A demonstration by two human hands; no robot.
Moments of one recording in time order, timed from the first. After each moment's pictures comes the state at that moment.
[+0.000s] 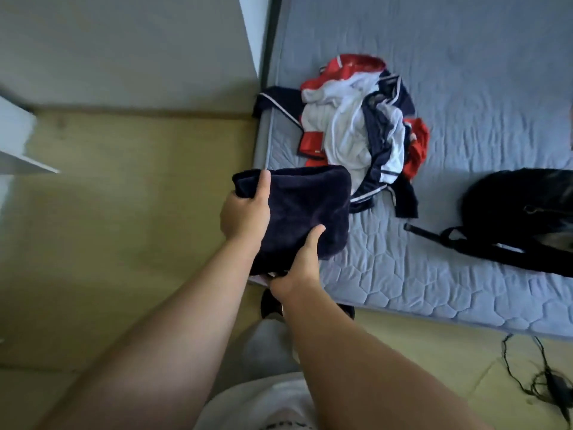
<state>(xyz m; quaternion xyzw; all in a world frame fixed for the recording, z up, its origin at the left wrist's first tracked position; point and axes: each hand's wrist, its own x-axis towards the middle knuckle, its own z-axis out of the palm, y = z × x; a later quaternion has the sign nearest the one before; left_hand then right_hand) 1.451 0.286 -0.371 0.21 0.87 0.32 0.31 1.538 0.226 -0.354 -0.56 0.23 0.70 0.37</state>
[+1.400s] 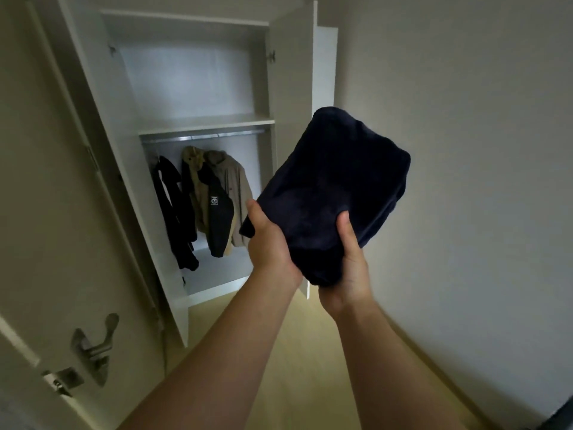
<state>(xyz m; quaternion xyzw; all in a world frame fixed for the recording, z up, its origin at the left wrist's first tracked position) 1.020 0.062 0.056 -0.09 0.43 0.89 0.14 1.075 0.145 0.025 -0.05 -0.40 0.90 0.17</state>
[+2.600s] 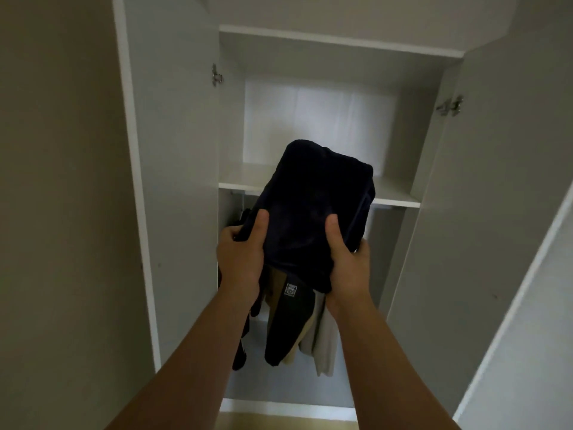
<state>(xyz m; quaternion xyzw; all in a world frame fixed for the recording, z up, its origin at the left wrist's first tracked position) 0.366 -0.042 0.083 -0.12 0.59 0.75 -0.29 0.364 0.103 0.086 -0.02 -0.61 0.78 0.14</state>
